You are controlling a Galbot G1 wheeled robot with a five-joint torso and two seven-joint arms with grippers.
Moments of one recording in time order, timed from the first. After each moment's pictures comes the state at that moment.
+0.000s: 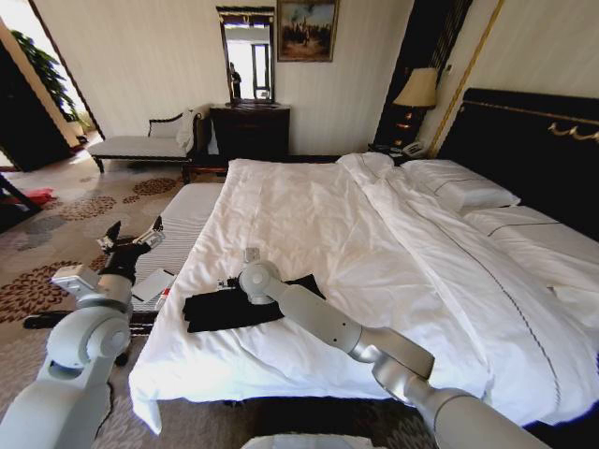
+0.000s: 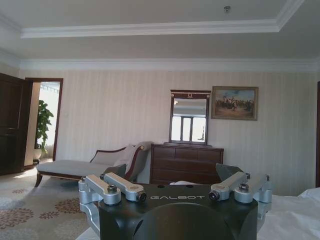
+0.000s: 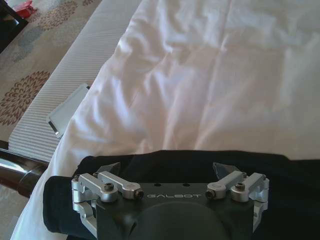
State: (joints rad) left arm 1.28 -1.00 -0.83 -2.24 -0.71 0.30 -0.31; right arm -0.34 1.55 -0.48 1.45 1.63 -0.65 1.03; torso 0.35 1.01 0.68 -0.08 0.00
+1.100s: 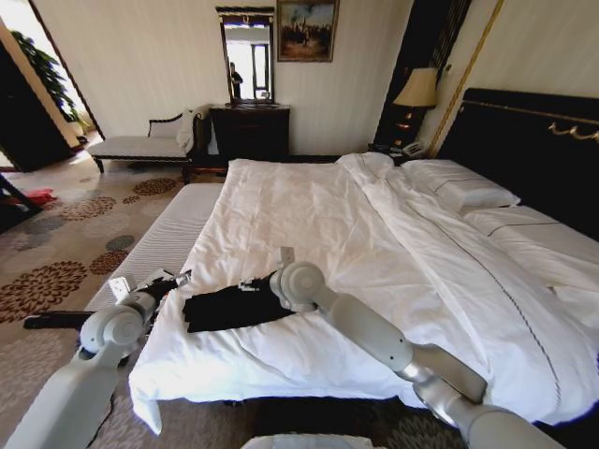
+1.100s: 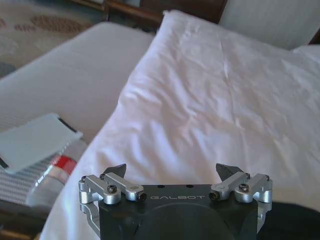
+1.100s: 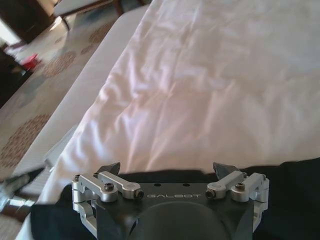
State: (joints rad) left arm 1.24 -0.89 -0.65 -1.98 -1.20 0.70 -0.44; right arm -0.43 1.24 -0.33 1.83 1.63 -0.60 1.04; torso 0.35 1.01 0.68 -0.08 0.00
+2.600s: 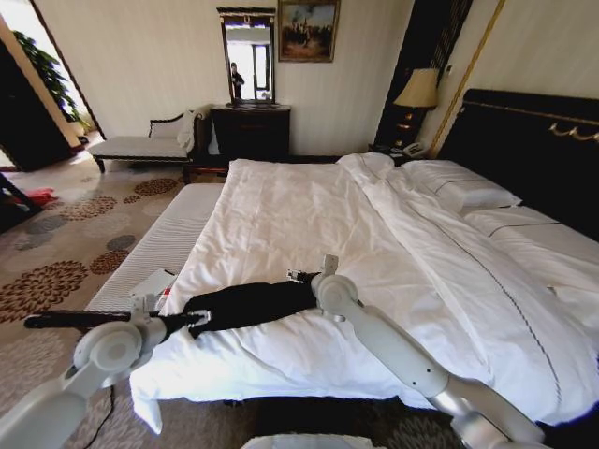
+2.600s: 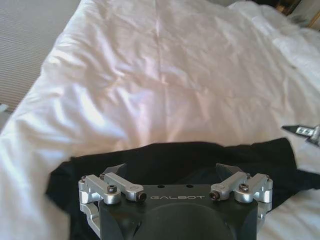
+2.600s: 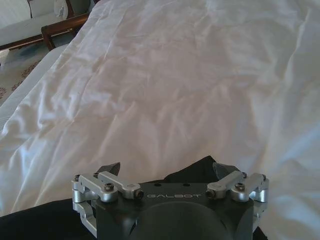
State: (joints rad) left arm 1.33 -0.72 -0.62 -2.18 -1.47 0.74 -0.48; right arm -0.61 1.12 -0.22 1.82 1.38 -0.51 0.96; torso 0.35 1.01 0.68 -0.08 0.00
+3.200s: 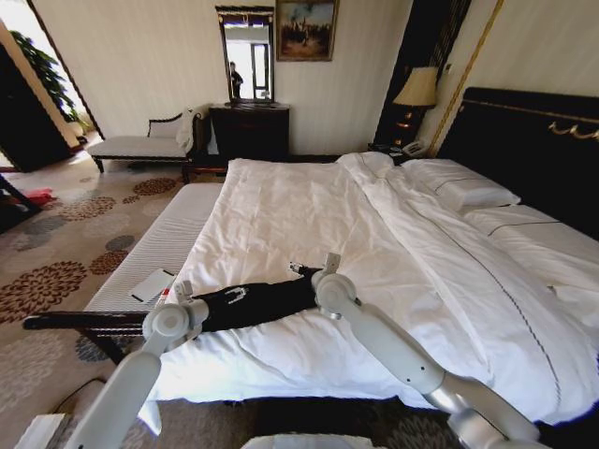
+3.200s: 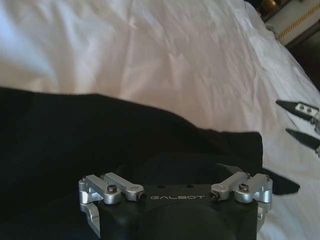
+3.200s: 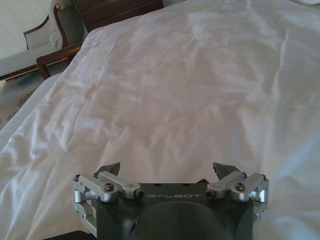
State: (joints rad) left arm 1.13 -0.97 -0.35 -1.91 -1.42 0.71 -0.34; right arm -0.62 1.12 -0.21 1.80 1.31 -0.40 0.92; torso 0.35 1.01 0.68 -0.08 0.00
